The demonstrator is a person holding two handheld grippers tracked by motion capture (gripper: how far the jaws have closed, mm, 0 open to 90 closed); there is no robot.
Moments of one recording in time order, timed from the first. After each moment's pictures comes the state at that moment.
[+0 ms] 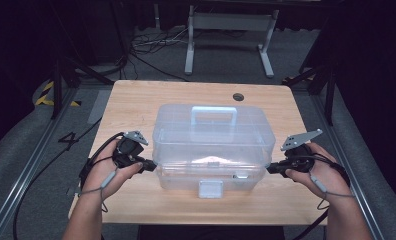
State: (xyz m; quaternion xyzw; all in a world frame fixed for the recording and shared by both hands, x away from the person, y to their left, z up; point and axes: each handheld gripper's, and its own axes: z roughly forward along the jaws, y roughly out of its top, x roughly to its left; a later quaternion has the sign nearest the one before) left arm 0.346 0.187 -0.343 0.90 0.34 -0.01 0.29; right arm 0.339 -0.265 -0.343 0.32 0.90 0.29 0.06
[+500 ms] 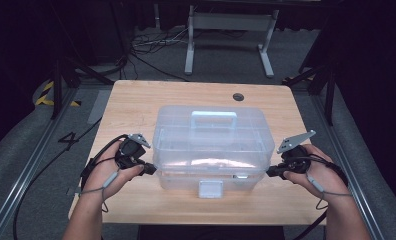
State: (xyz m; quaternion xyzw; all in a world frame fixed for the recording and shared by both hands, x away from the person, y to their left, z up) left arm 0.347 0.184 -0.349 0.91 0.33 -0.03 0.26; right arm 0.342 -0.262 -0.351 0.31 0.91 0.27 0.04
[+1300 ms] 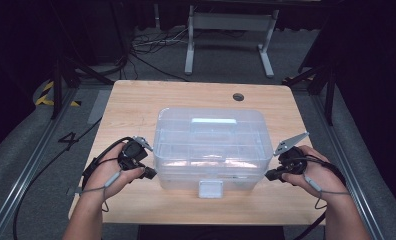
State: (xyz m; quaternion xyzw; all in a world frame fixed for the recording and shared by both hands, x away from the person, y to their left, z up) left arm 0.349 0.181 -0.359 0.92 0.33 -0.05 0.23; right arm 0.345 -0.261 -0.360 0.30 0.92 0.23 0.02
